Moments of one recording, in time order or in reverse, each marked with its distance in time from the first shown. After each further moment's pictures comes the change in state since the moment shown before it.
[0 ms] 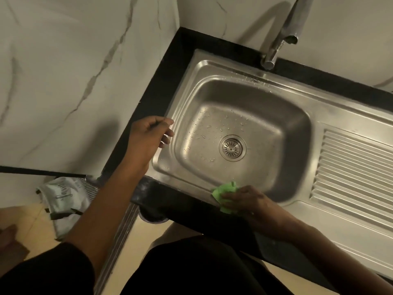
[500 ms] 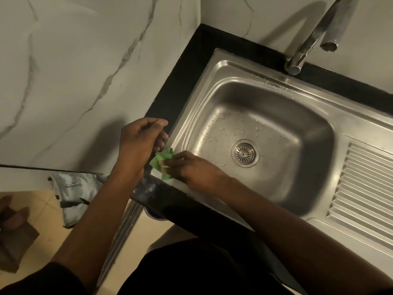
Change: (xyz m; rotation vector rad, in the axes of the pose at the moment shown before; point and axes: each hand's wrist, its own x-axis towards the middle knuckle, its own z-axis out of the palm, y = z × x) left_hand -0.006 0.003 -0.033 -0.007 0.150 -0.014; right_hand 0.205 -0.040 0.042 -0.284 -0.158 -0.250
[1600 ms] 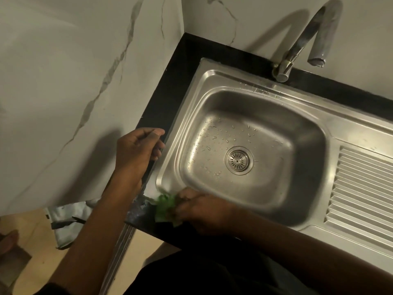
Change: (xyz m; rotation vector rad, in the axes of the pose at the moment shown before) left_hand 0.030 0.005 0.017 -0.042 -0.055 -0.026; right_hand -0.046 -0.014 -0.015 0.274 -0.217 -0.039
